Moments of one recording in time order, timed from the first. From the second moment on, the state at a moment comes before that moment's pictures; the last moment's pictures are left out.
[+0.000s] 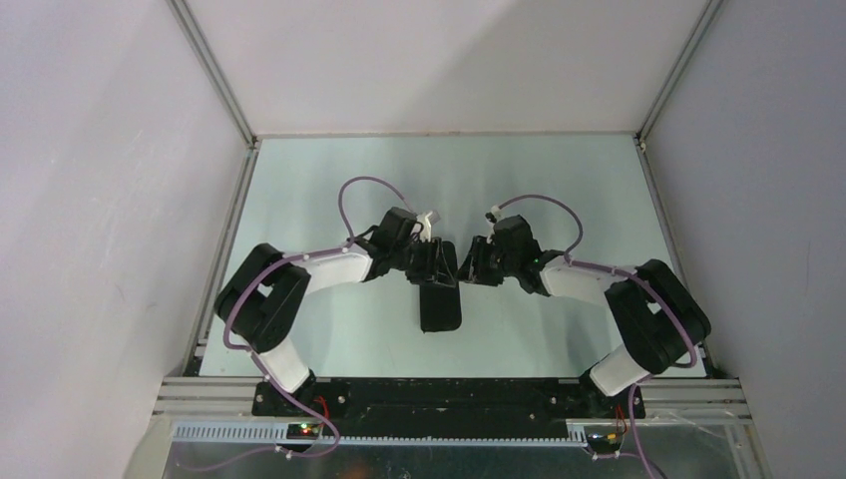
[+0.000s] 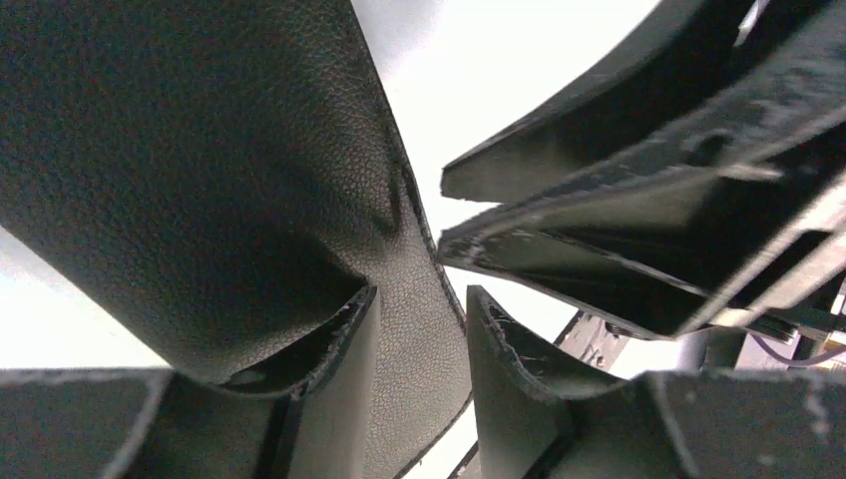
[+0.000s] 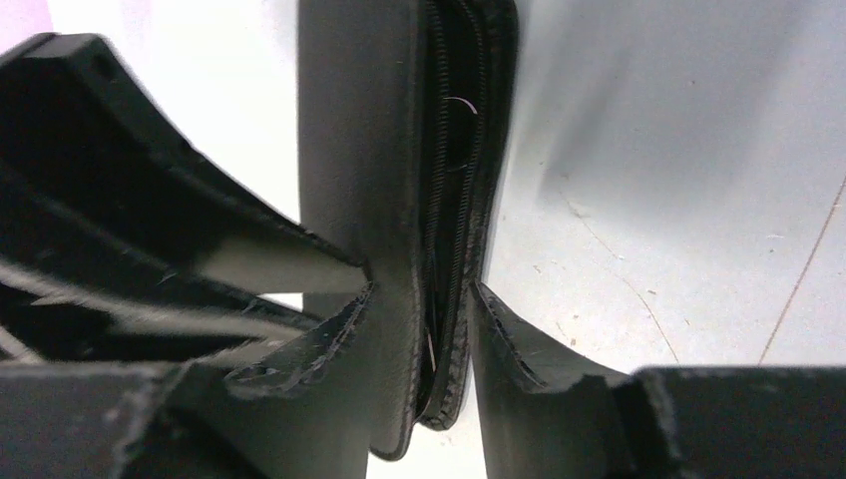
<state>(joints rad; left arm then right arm) -0.64 1.69 0.89 -0.02 0.51 -0.61 0.59 1.53 0.73 0.08 -0.30 0.71</state>
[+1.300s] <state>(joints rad) -0.60 1.56 0.75 -0.15 0.36 -0.67 0.63 1.52 0.73 -0.01 -0.18 0.72</state>
